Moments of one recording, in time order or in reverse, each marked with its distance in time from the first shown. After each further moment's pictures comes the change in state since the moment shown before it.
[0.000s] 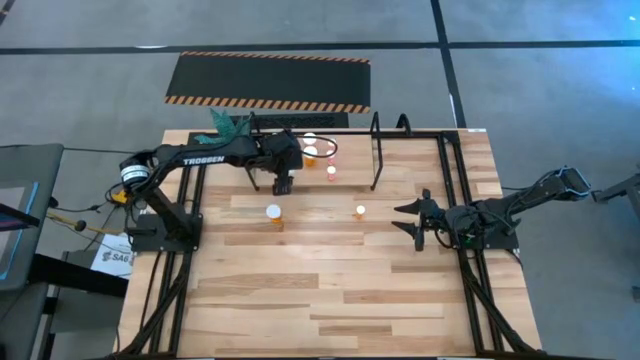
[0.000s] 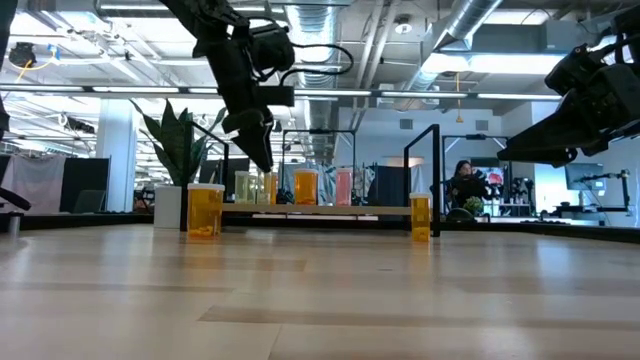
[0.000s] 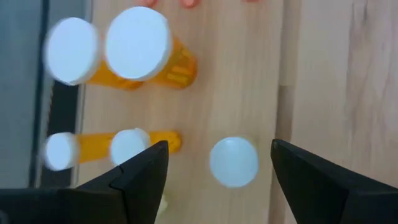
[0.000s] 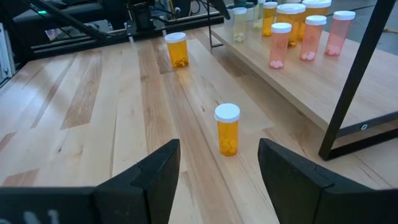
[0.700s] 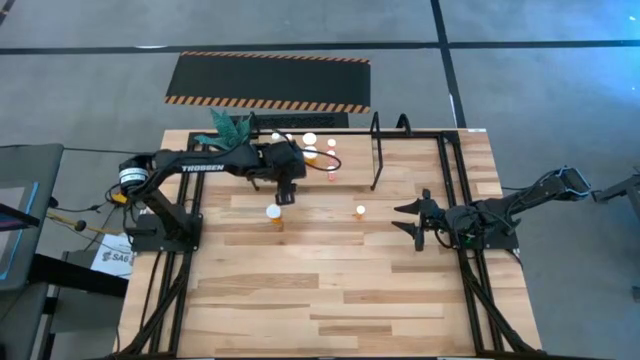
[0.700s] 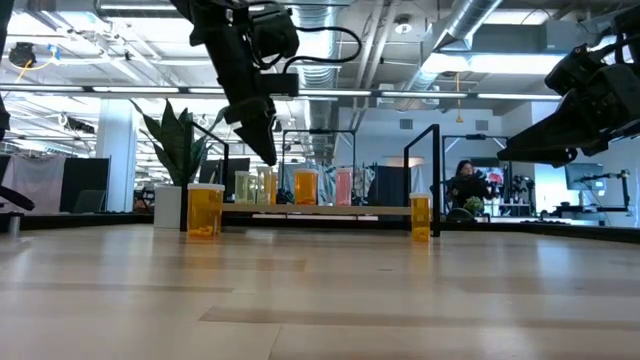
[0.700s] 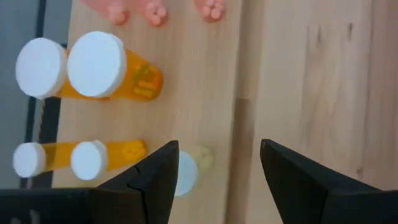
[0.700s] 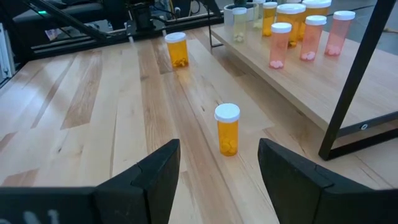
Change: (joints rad) left arm -0.095 -0.013 -0.001 -0.012 -0.040 -0.112; right arm 0.000 0.000 0.000 0.000 0.000 0.000
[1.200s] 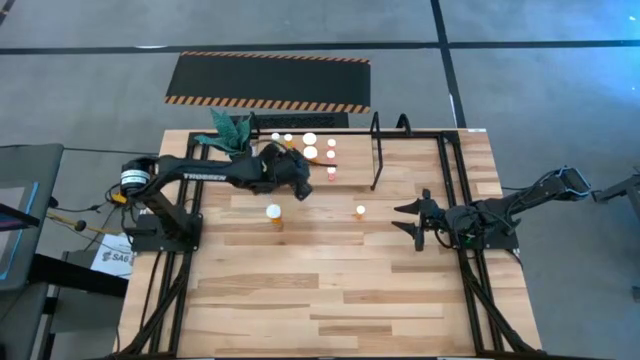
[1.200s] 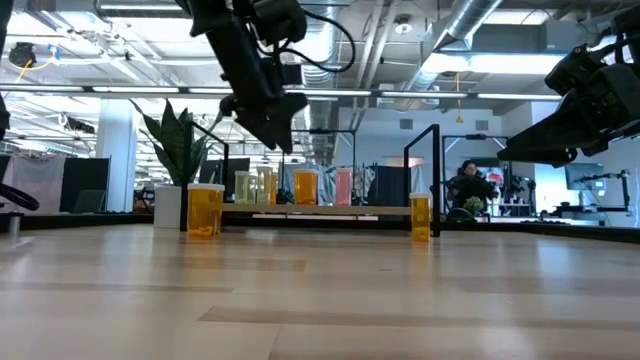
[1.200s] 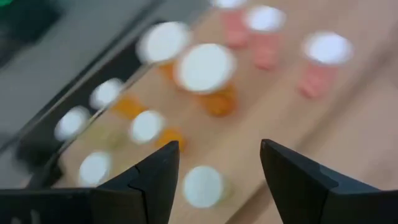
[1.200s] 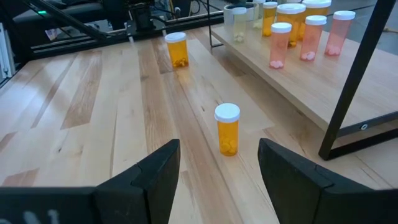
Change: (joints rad) left arm -0.130 0.014 -0.028 0.125 -0.429 -0.670; right arm 0.000 0.000 0.000 0.000 0.000 0.000
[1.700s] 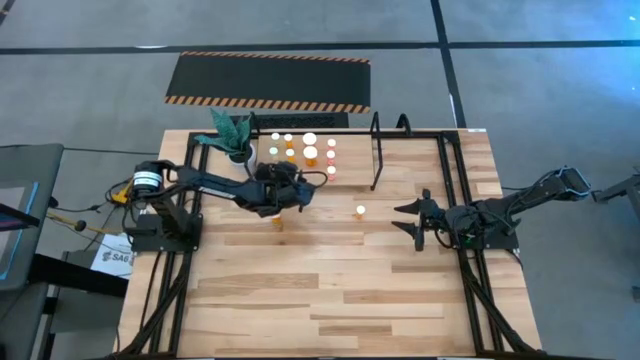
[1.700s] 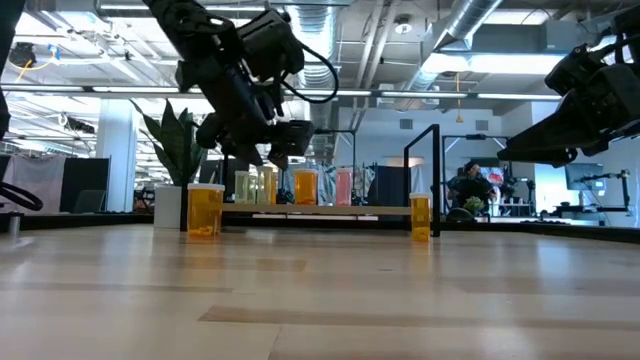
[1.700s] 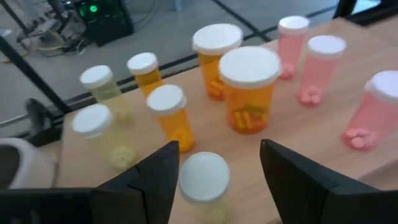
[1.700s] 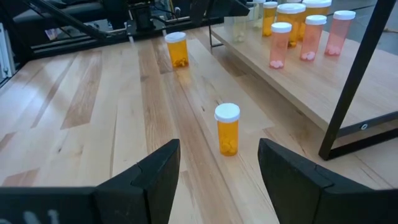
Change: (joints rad) left arm -0.091 0.093 -0.211 0.381 -0.357 -0.334; right arm 0.000 0.000 0.000 0.000 0.000 0.000
